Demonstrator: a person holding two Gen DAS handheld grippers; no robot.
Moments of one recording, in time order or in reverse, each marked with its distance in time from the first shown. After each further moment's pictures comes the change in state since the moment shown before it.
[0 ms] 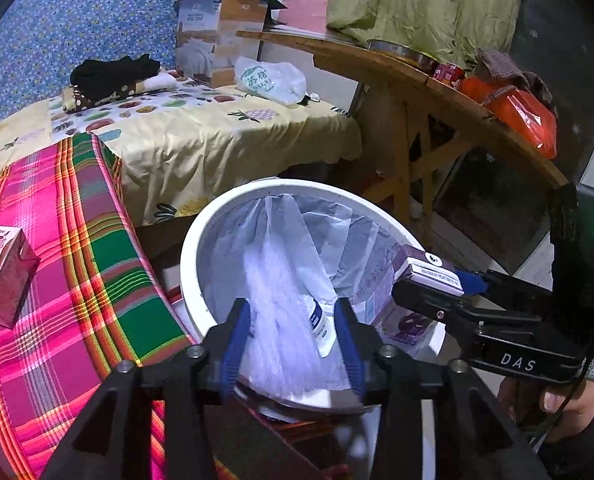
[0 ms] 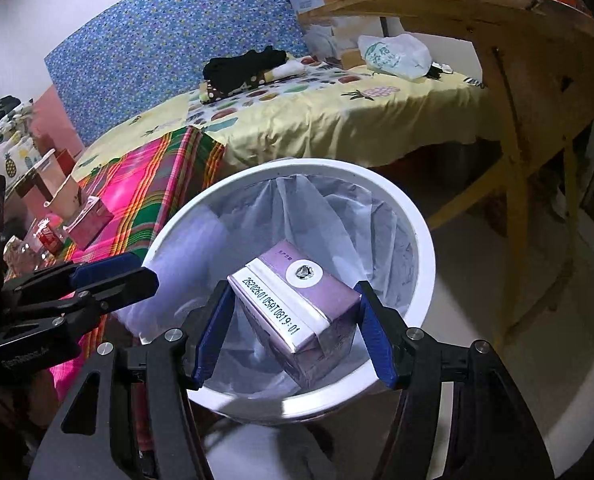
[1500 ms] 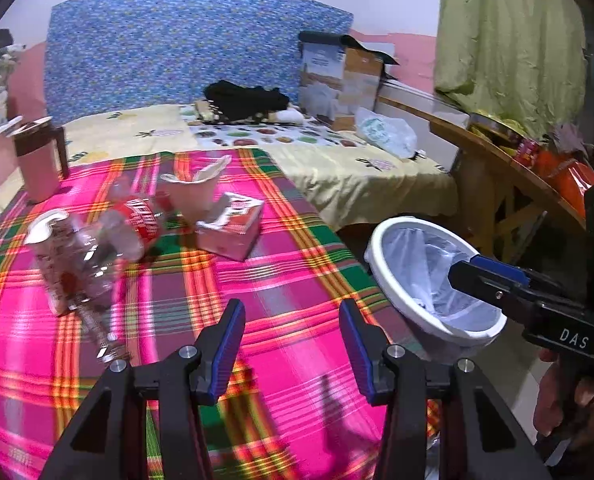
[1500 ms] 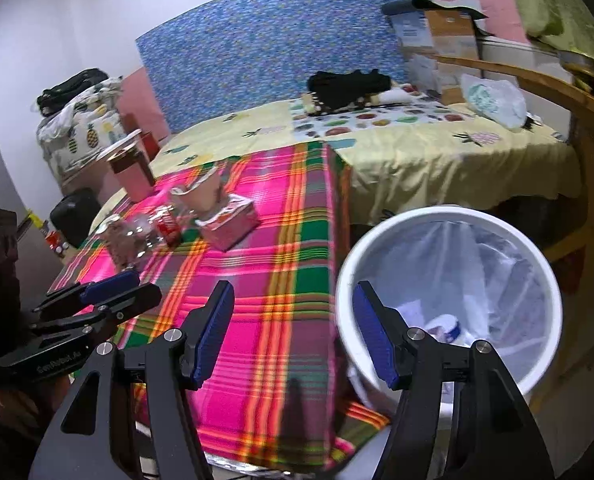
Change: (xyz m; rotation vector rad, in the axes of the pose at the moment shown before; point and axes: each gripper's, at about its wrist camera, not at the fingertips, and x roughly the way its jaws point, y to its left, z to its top) left arm -0.158 0.078 -0.070 -0.202 -0.171 0.345; right arm -0.017 0.117 0.005 -0.179 -0.057 0.241
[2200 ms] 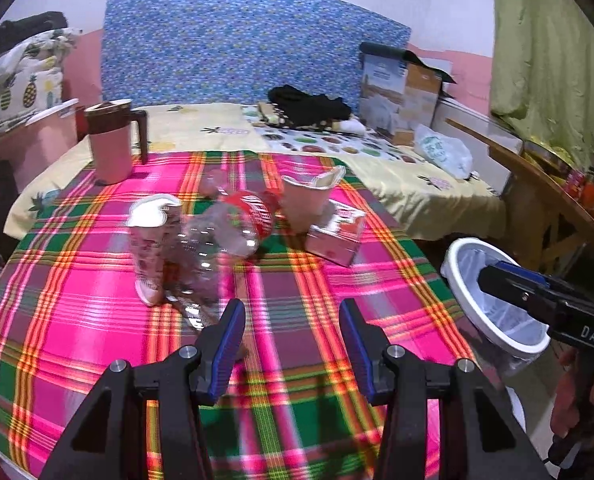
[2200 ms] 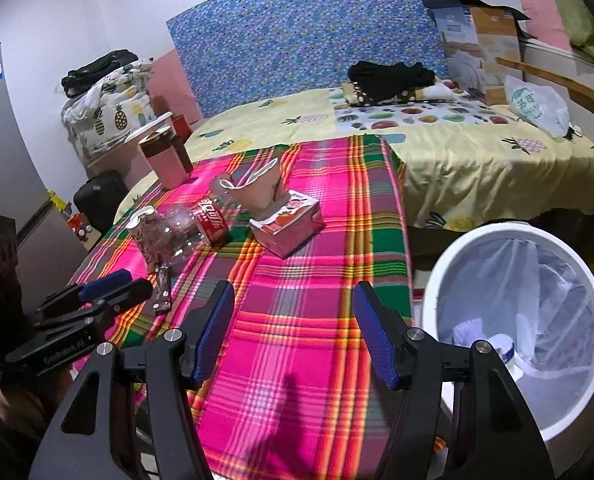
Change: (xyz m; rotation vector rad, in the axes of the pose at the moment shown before) left arm -0.022 0.072 0.000 -0.105 -0.024 0.165; right arm 0.030 0.044 0.011 -0.051 0.043 0.091
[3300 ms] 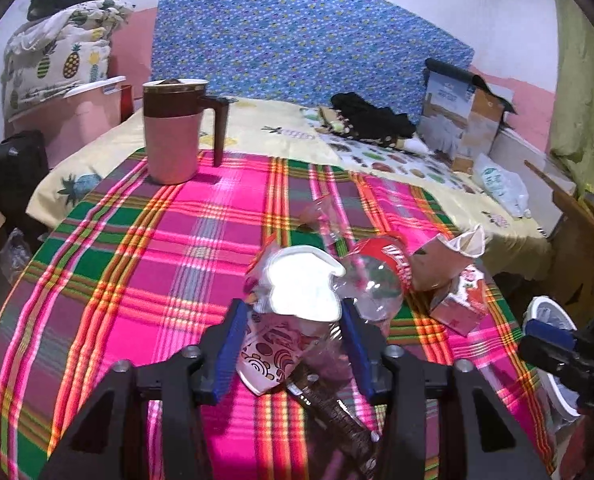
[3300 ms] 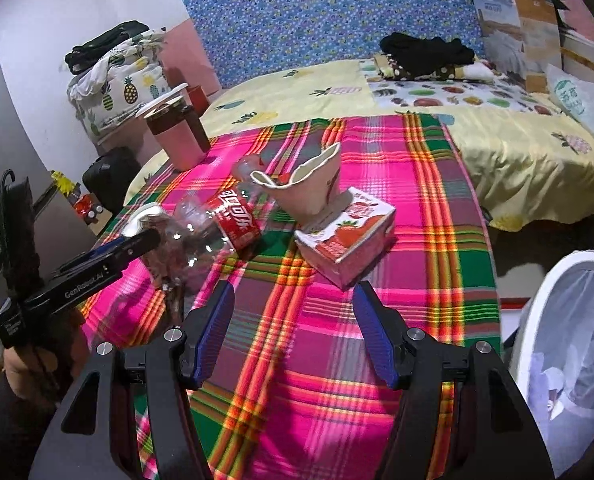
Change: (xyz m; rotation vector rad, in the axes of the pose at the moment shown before) left arm 0.060 0.100 0.044 -0.121 -0.017 0.097; right arm 0.060 0.033 0.025 -0.015 0.114 0.076
